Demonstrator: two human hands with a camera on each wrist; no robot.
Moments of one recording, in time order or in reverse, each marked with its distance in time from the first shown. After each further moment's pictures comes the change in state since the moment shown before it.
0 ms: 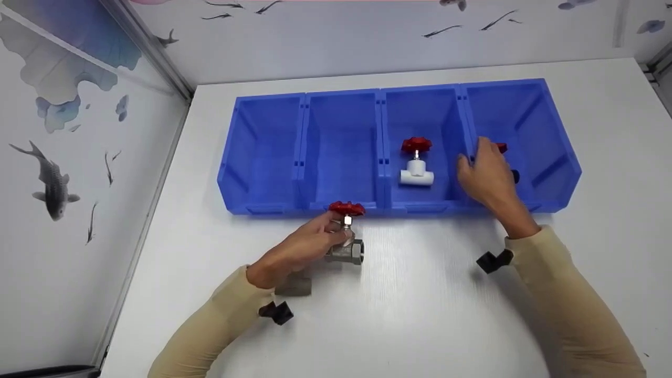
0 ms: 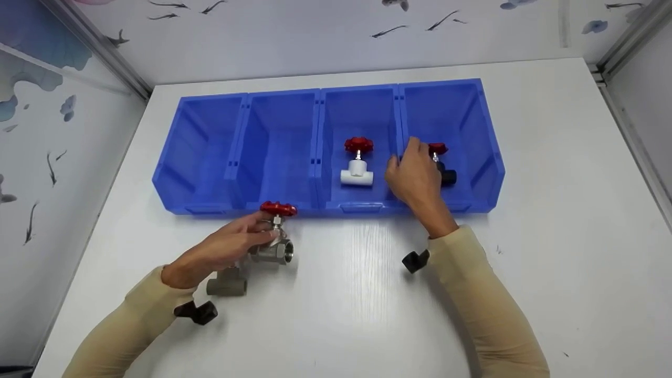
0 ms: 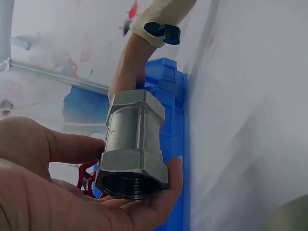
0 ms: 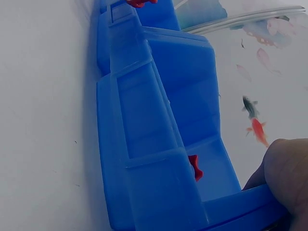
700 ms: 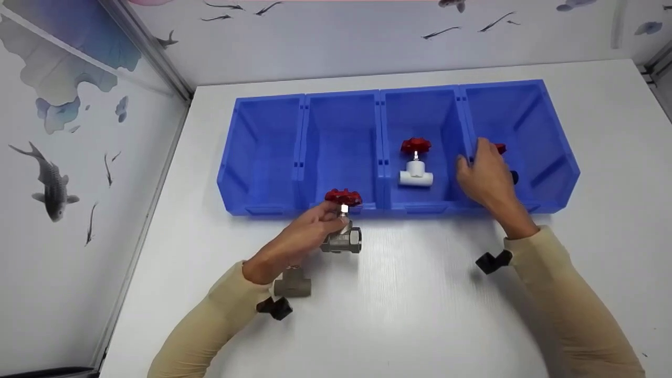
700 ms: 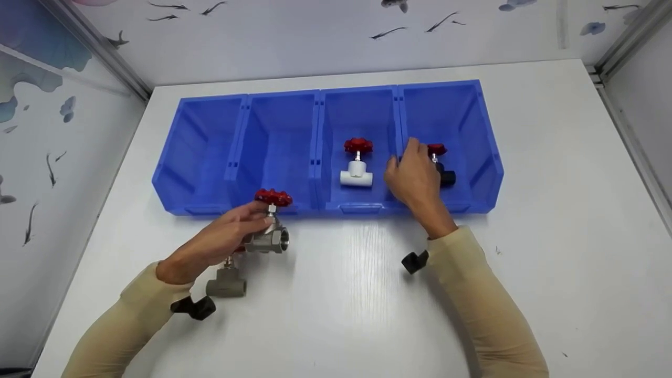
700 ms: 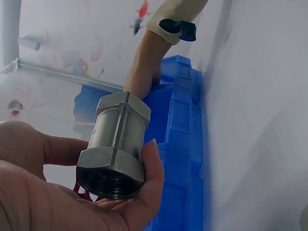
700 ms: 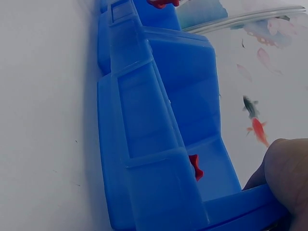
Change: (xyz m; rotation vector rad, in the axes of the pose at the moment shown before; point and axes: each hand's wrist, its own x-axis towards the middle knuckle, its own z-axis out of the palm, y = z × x) left_hand -0.002 0.013 -0.009 -0.037 0.013 0.067; right_hand -0.002 -0.001 0.000 0.000 -0.008 -0.005
